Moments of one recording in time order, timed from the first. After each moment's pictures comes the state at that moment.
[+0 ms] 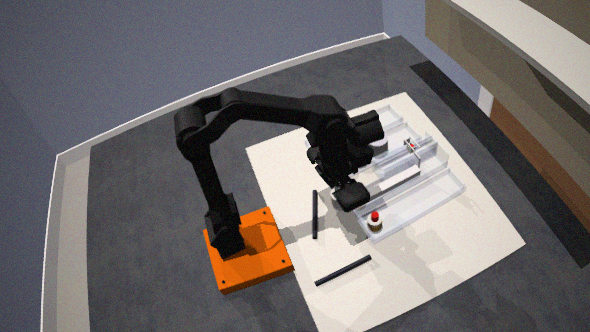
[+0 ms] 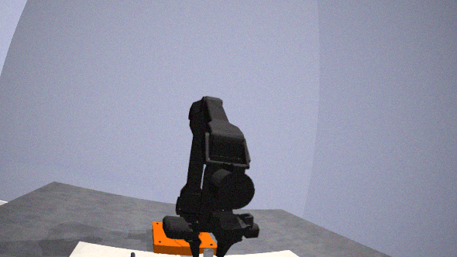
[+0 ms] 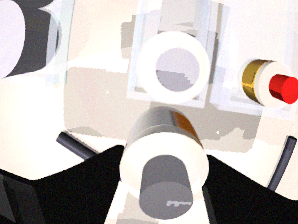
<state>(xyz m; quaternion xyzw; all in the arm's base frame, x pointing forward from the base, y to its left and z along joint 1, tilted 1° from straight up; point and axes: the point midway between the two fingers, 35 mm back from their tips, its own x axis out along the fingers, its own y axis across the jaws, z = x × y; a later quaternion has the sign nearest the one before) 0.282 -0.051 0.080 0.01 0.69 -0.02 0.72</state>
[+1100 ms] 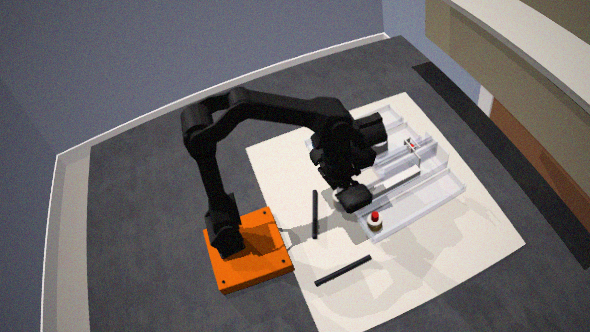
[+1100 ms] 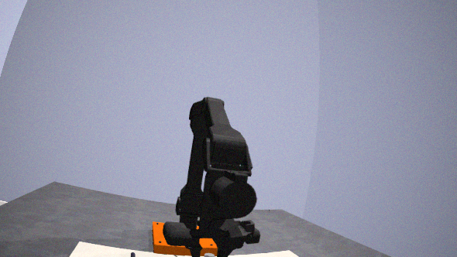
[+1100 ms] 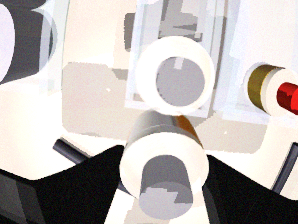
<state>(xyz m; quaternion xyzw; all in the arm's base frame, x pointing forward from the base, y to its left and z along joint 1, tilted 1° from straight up) 0.288 -0.051 0.071 0.01 0.70 -0.02 0.71</state>
